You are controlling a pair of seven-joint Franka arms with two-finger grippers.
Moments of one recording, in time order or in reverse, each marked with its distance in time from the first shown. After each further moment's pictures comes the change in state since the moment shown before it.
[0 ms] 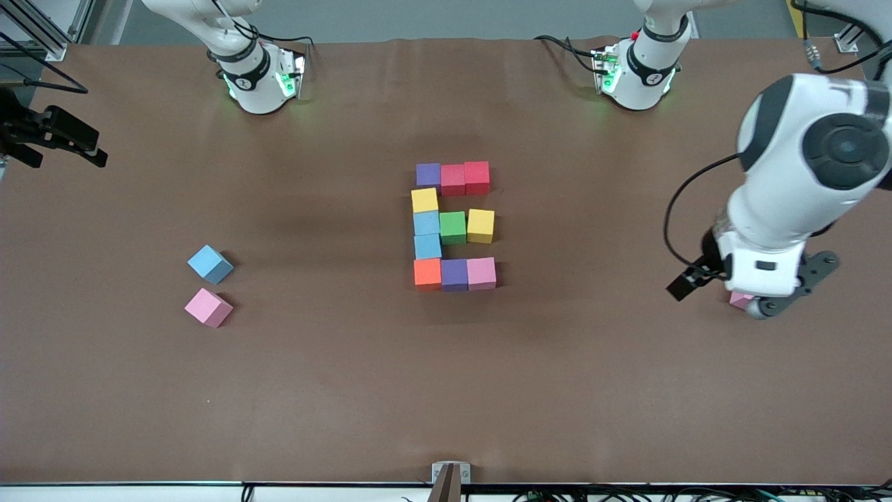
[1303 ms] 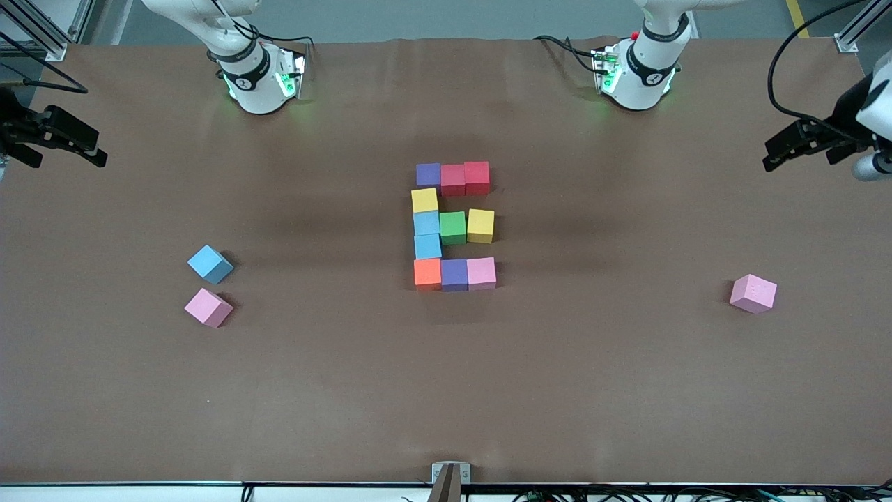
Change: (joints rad) left arm -0.144 -0.430 0.396 -0.231 -0.272 -0.218 0.728; right arm 0.000 0.000 0.000 0.001 0.000 0.000 0.000
